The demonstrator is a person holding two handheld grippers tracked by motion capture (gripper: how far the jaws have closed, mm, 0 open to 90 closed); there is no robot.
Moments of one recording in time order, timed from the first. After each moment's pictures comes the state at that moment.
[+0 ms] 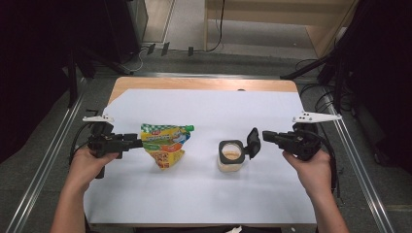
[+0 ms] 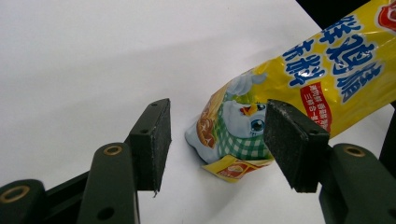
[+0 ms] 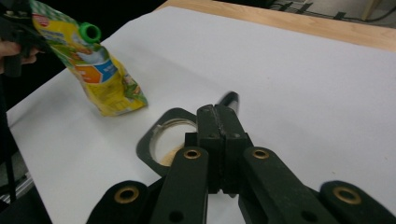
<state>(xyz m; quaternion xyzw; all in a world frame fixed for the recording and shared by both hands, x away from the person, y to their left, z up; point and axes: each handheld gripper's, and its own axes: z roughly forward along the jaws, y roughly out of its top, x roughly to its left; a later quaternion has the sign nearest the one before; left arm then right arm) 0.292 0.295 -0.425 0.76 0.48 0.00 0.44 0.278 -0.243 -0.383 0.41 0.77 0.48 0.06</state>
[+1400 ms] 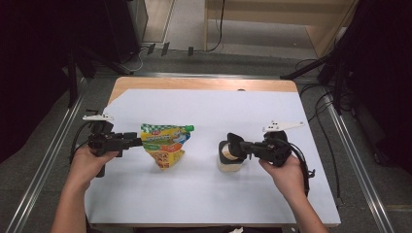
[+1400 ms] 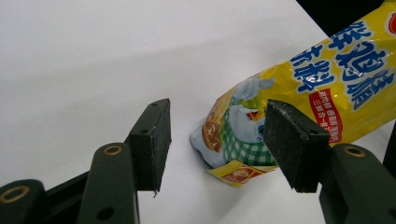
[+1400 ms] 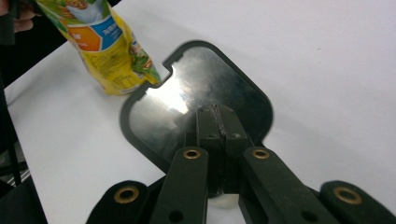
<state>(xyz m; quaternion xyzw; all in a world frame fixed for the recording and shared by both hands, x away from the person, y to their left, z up) 0.297 0.297 -0.427 0.76 0.48 0.00 0.44 0.284 -0.189 -0.426 0.39 0.80 0.46 0.02</state>
